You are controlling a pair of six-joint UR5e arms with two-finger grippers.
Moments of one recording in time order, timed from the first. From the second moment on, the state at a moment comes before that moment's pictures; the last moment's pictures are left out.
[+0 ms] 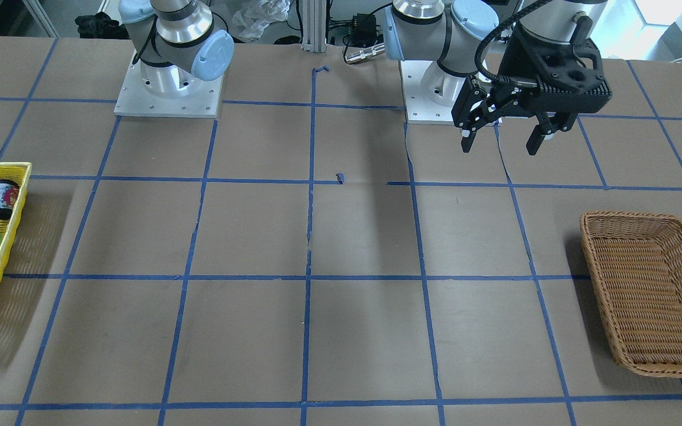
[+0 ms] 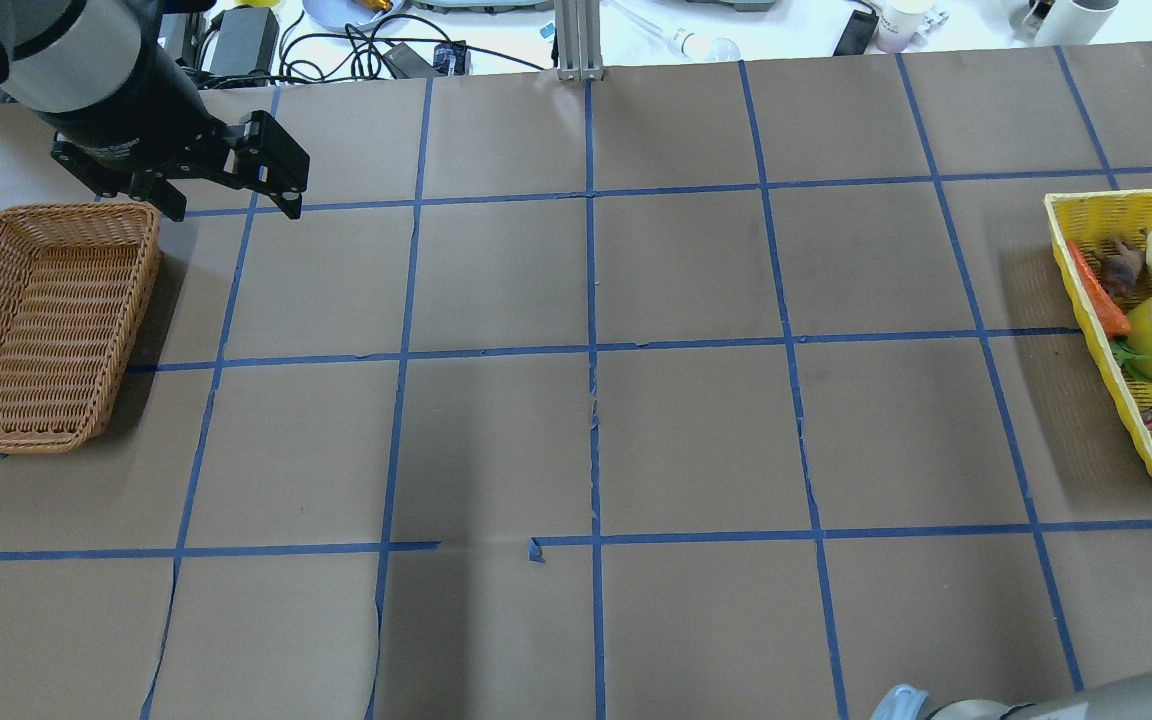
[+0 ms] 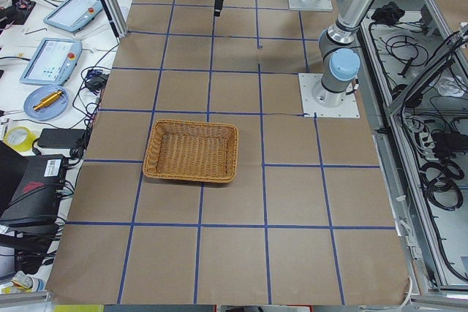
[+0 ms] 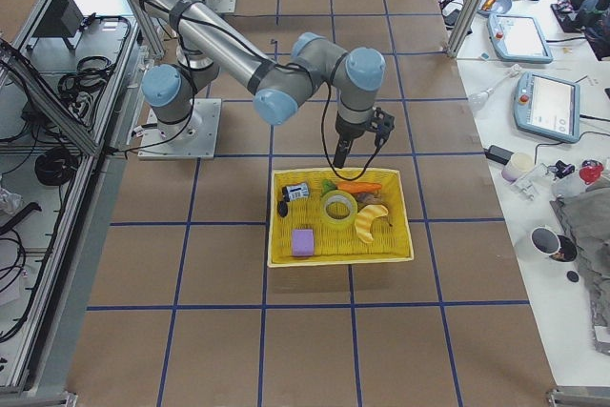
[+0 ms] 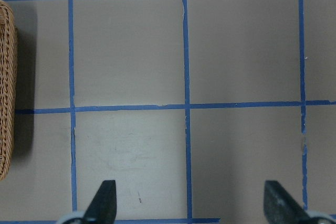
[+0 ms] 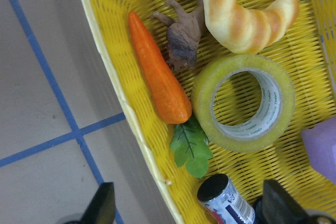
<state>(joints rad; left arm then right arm) -1.54 -1.50 -1.59 -1.46 1.57 0.05 0.91 -1.29 1.62 -1.88 -1.60 -0.27</state>
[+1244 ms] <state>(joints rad) -1.54 -1.50 -1.60 -1.46 1.57 0.05 0.87 -1.04 1.62 -2.09 -1.62 -0.21</state>
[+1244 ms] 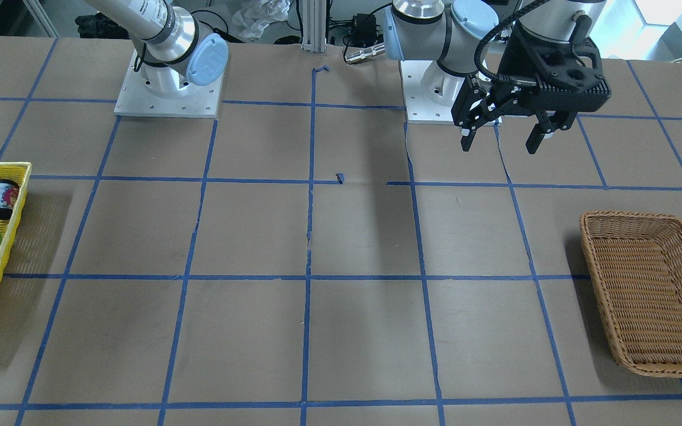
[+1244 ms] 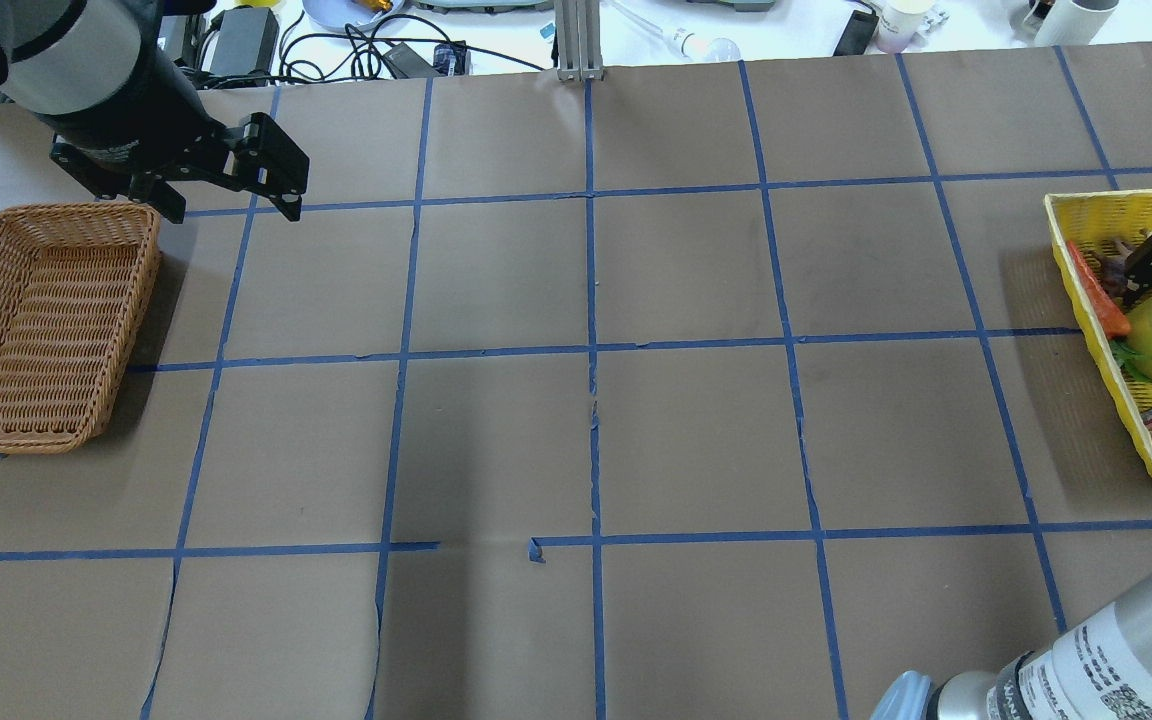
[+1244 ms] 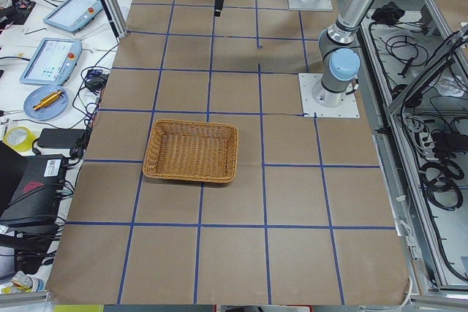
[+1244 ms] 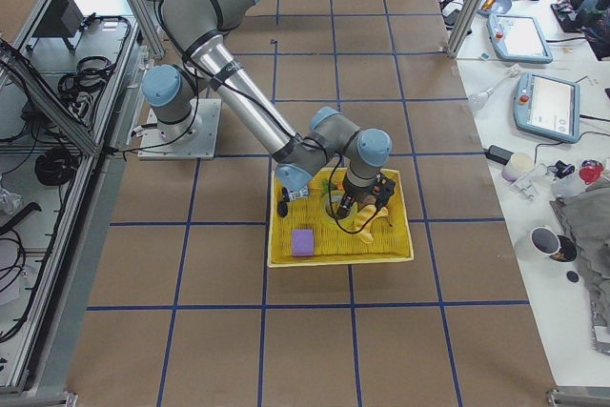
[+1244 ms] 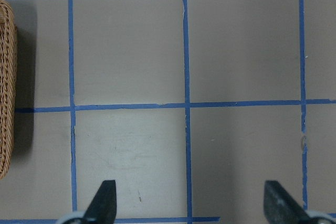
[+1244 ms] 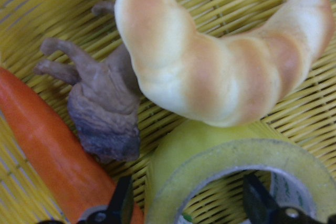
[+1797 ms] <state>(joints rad) -1.54 -1.50 -1.60 -1.46 1.57 0.05 0.88 -1.09 1.61 -2.06 -1.64 -0.22</state>
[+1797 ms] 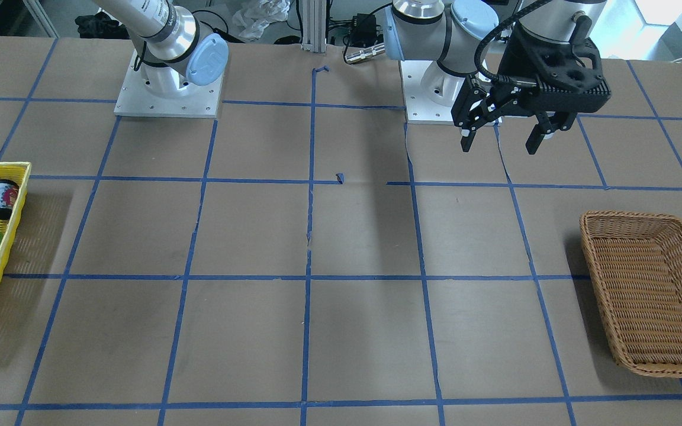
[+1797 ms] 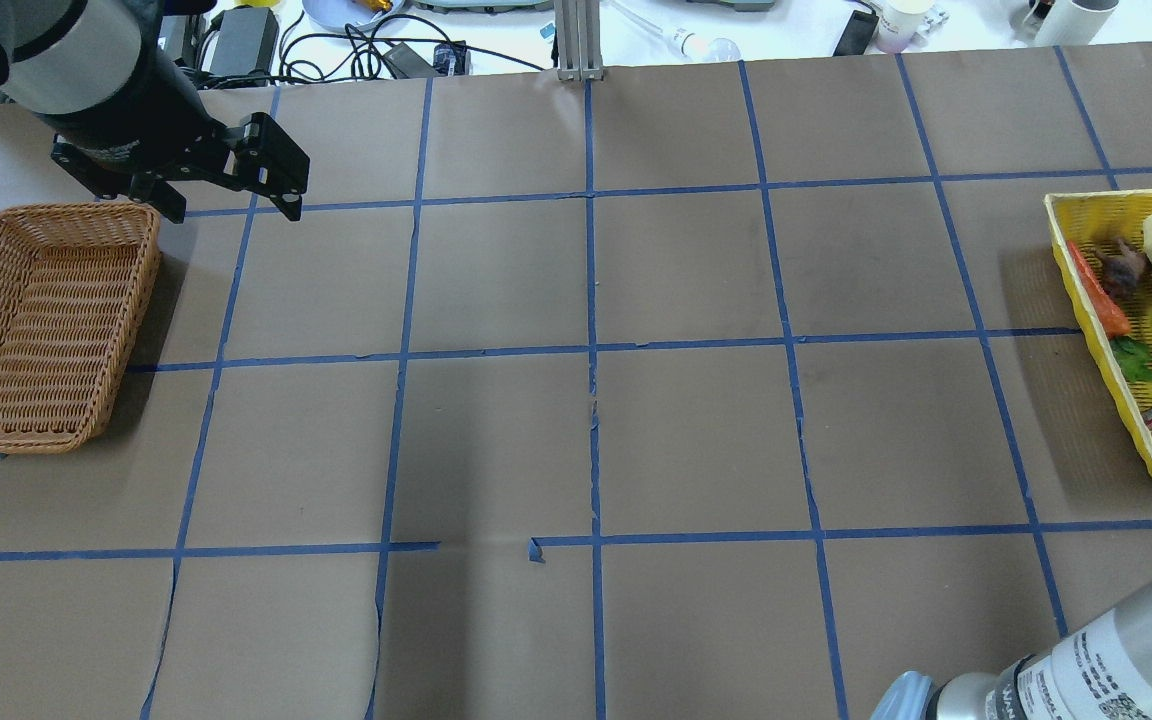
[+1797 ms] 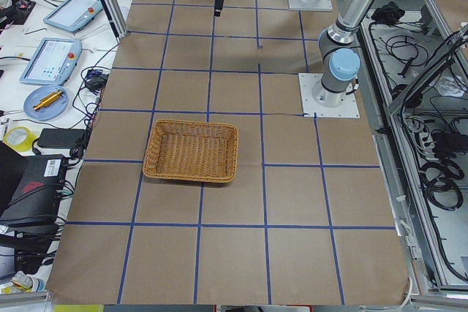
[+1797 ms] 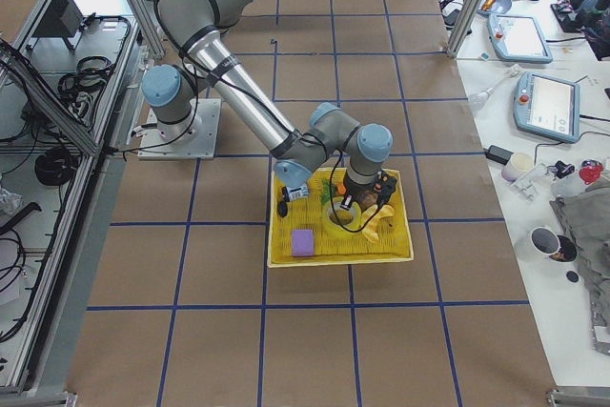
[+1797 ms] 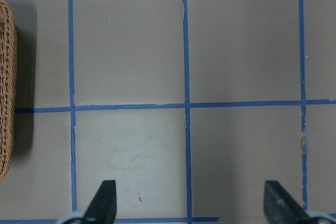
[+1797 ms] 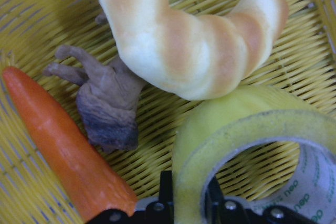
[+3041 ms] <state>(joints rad) -1.53 -1.50 -1.60 -1.46 1.57 0.05 1.57 -1.26 1.56 -1.85 -1.44 0.73</state>
